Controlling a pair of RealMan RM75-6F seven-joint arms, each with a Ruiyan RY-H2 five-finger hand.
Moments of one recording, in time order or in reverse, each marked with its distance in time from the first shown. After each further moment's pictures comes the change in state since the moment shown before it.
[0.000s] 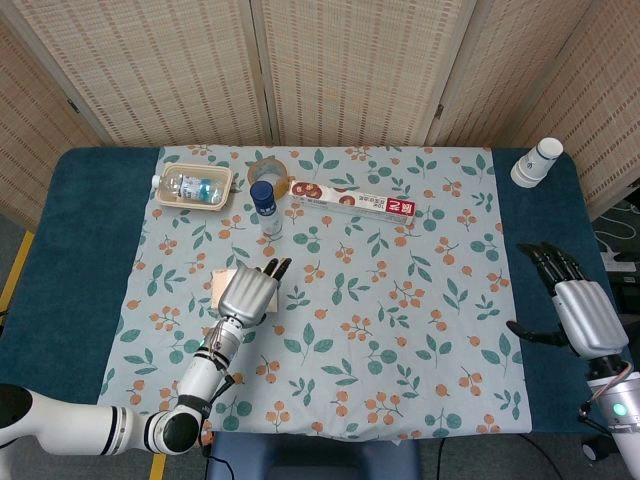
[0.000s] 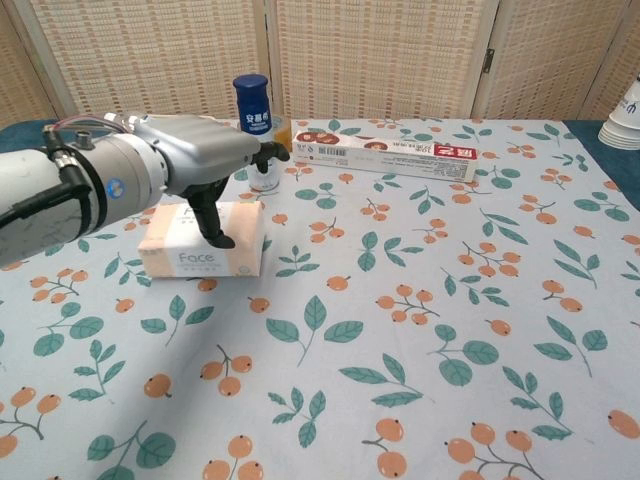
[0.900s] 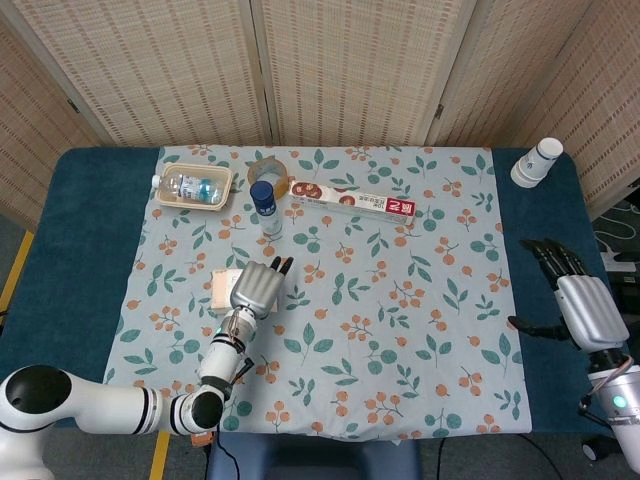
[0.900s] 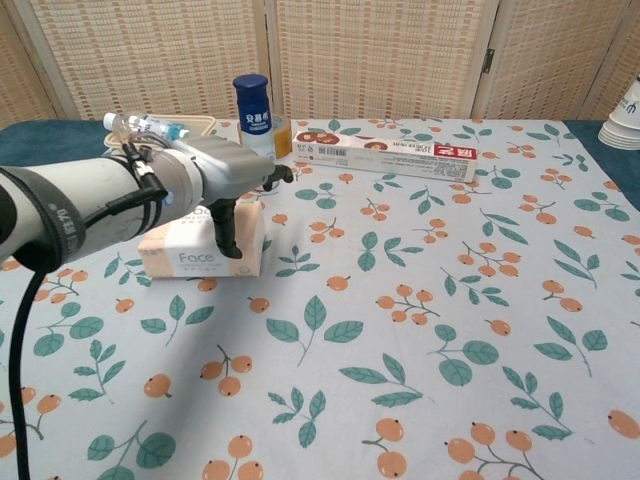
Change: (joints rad) left arm -0.153 -0.075 0.032 0.175 -0.203 -0.031 0.035; right arm 0.016 -0.004 0.011 0.020 0.036 -0.029 0.015
